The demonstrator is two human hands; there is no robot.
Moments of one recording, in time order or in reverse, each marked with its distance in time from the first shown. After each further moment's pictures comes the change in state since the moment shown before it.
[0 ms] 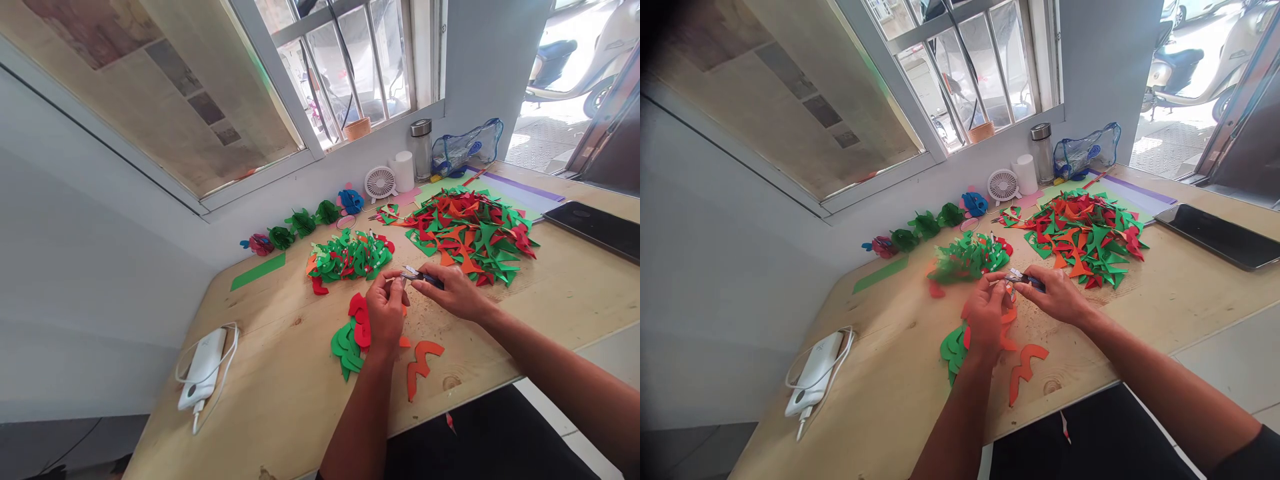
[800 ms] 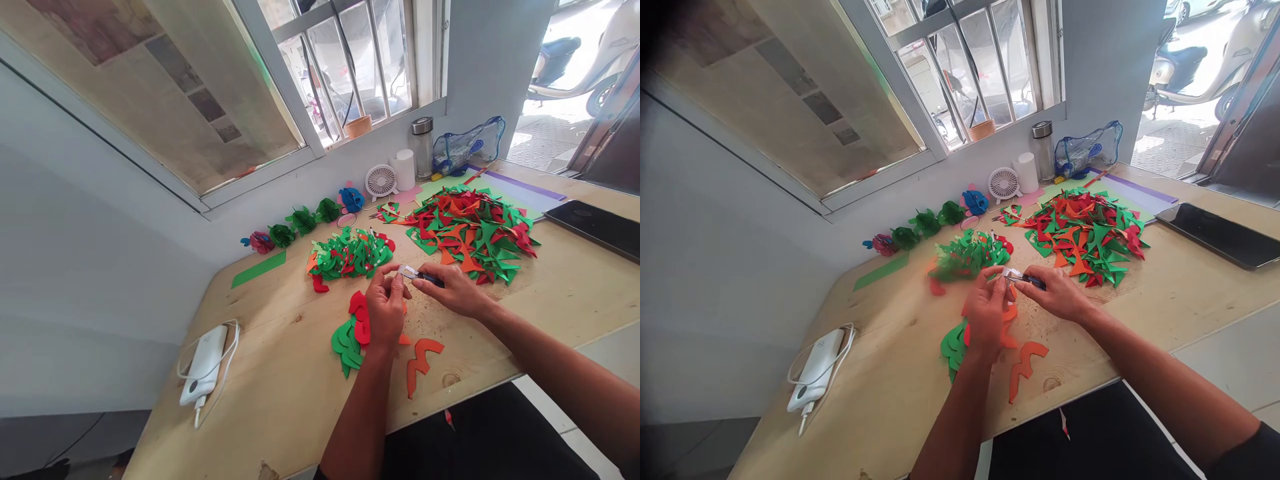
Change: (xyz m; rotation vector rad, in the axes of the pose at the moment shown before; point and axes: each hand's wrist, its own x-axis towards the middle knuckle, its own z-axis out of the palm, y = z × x) left_hand -0.001 -0.001 -0.003 0.011 -0.039 0.042; right_hand 0.002 0.004 -0.001 0.009 -0.071 -0.033
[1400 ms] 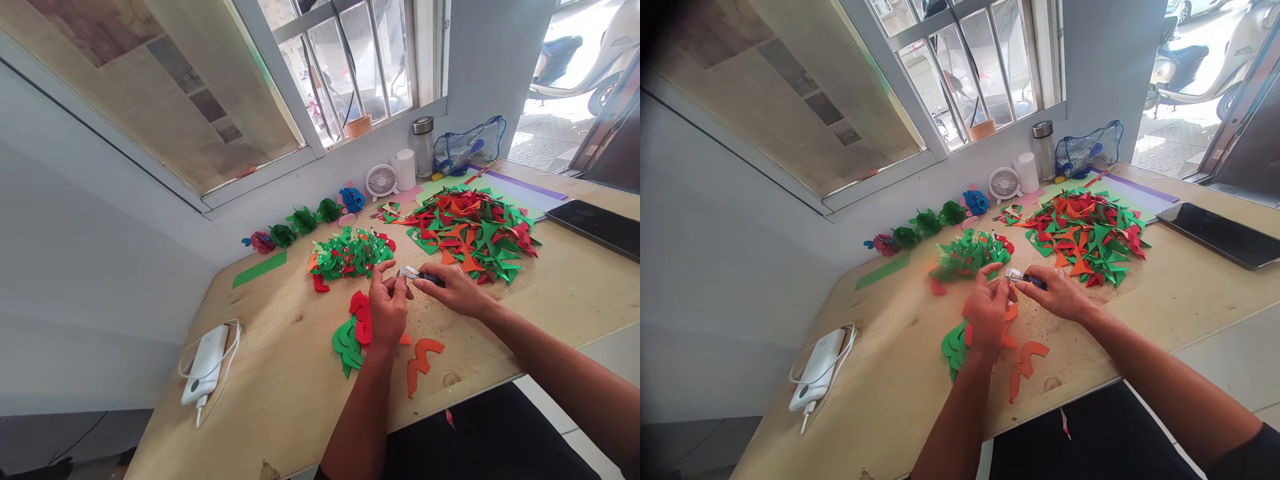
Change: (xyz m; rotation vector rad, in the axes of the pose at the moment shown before) left_hand -0.001 0.006 0.002 0.033 -0.019 -0.007; right_hand 0.000 -0.002 -0.001 0.009 -0.005 0.001
